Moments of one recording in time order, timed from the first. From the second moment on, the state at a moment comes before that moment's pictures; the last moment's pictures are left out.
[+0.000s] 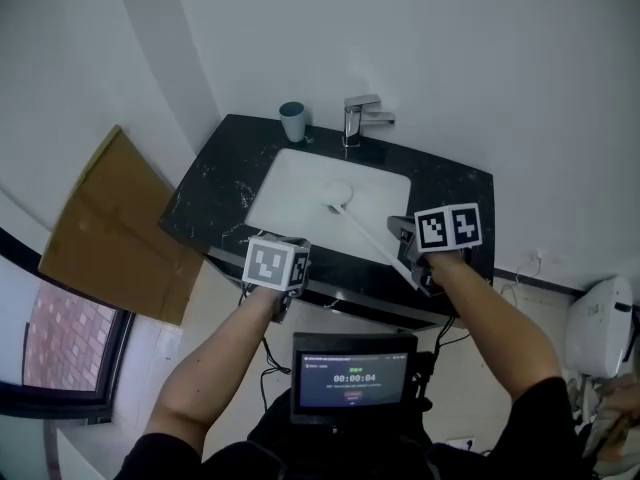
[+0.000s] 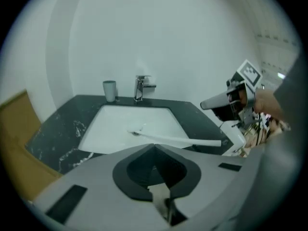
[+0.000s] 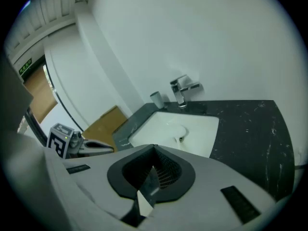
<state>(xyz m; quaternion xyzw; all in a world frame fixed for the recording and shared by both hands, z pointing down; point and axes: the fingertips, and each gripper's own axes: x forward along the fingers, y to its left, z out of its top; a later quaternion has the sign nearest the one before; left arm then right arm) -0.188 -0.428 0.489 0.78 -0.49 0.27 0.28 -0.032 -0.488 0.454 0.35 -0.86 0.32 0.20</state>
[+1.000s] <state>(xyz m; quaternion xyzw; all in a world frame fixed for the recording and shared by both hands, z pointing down) -0.187 -0.472 0.577 0.73 -0.50 0.27 0.38 -0.046 -0.553 0.672 0.23 -0.69 0.36 0.58</state>
